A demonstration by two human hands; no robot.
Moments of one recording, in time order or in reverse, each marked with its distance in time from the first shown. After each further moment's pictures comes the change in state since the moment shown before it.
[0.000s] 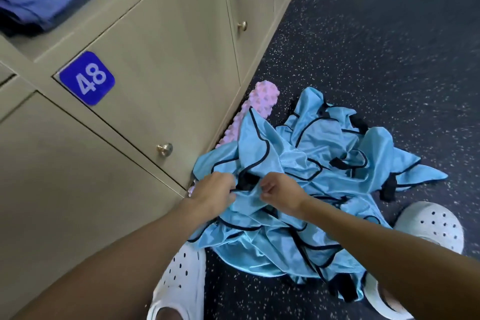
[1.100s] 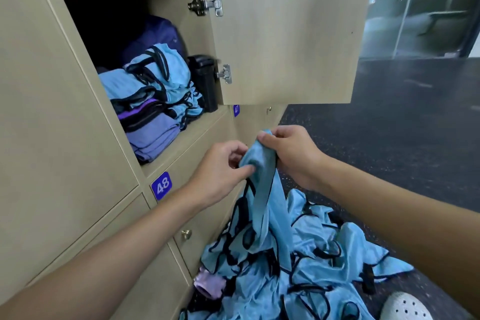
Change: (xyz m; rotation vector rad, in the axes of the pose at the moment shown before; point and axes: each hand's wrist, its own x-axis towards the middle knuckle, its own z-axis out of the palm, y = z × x) left_hand -0.138 0.098 -0.255 -0.730 0.574 0.404; right_hand -0.144 -0.249 -0.200 0.753 0.334 -0.388
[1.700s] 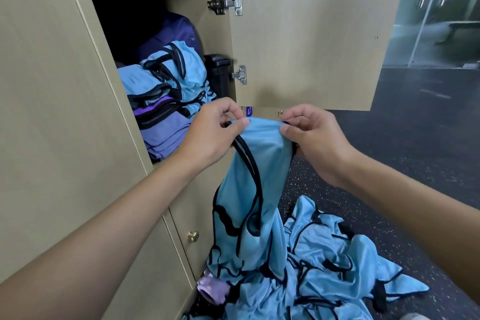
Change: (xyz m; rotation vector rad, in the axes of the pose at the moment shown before) left_hand 0.035 0.012 -0.050 0.053 0.265 0.084; right_hand 0.010 -0.018 -0.002 -0.126 0.025 -0.219
